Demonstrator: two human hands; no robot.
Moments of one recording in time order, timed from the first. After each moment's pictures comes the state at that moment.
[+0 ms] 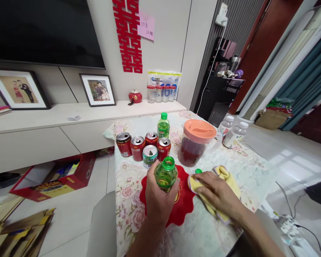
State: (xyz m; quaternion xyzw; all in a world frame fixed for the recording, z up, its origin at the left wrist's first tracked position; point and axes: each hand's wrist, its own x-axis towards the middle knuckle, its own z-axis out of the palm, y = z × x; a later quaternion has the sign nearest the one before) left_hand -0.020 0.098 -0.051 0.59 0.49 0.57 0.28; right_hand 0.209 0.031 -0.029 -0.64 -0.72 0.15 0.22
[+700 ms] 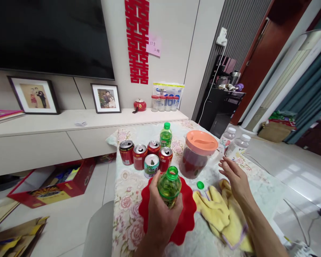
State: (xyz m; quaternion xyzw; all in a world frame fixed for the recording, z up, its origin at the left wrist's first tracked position) left_hand -0.013 0.094 -0.057 0.61 0.48 0.58 0.26; right_hand 0.275 0.085 -0.034 -0.67 -0.38 0.17 0.62
